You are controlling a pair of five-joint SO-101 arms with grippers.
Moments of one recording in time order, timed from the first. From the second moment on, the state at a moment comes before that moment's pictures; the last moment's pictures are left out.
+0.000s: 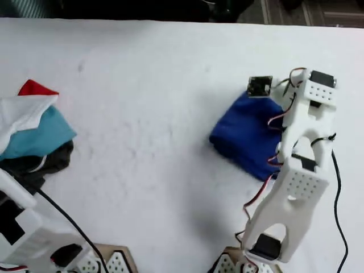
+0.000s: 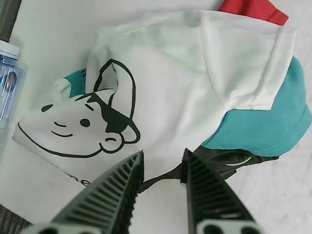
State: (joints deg) left arm -53.7 5.1 -34.0 102.4 -26.0; right arm 18.4 40.7 -35.2 80.9 99.1
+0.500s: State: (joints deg) left arm -53.7 5.1 -34.0 102.4 -26.0; right arm 14.5 43.4 -53.1 90.5 49.3
